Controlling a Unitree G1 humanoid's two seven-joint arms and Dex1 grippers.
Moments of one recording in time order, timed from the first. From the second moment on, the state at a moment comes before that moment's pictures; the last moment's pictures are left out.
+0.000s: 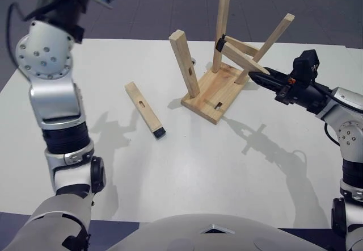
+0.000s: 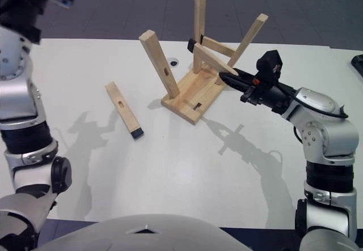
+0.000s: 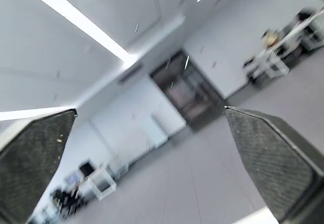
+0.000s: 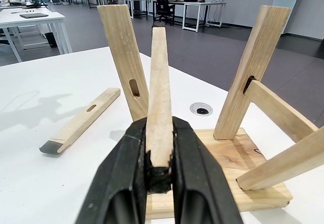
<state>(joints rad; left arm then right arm) -0.57 0.46 0.19 -0.11 0.27 0.18 -0.34 -0.27 -0.70 -0.16 -0.24 0.62 0.63 0.79</state>
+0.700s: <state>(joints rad) -0.63 0.32 -0.26 0.45 0.36 -0.22 -0.33 -0.32 -0.64 0.05 -0.18 0.41 0.55 0.78</state>
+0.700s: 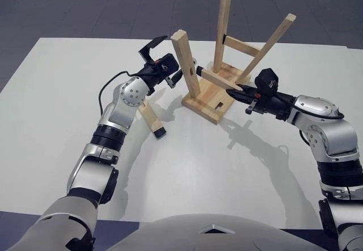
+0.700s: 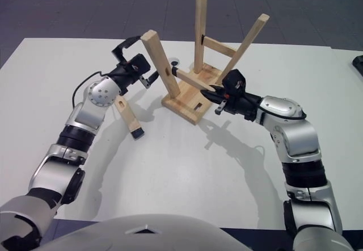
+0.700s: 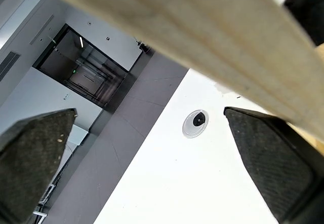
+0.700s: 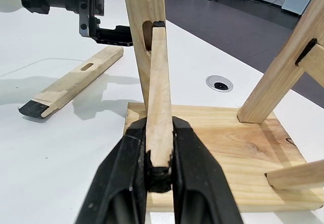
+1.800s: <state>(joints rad) -0.64 0.33 -0.33 0.46 0.43 -0.24 -0.31 -0.32 -0.67 0.11 -0.20 0.30 0.50 0.84</state>
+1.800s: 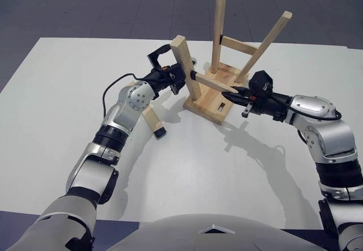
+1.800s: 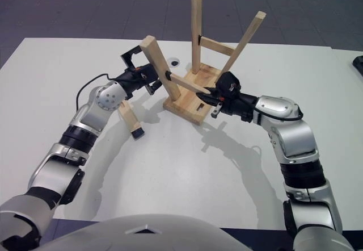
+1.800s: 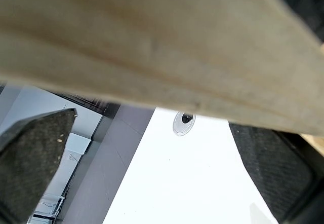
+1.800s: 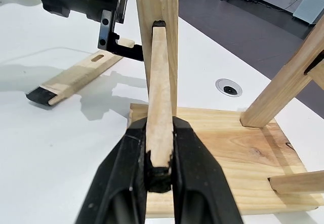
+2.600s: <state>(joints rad) -0.69 0.35 -0.39 0.46 0.52 -0.24 -0.34 -0.51 -0.74 0.18 -0.09 0.18 0.45 1.02</state>
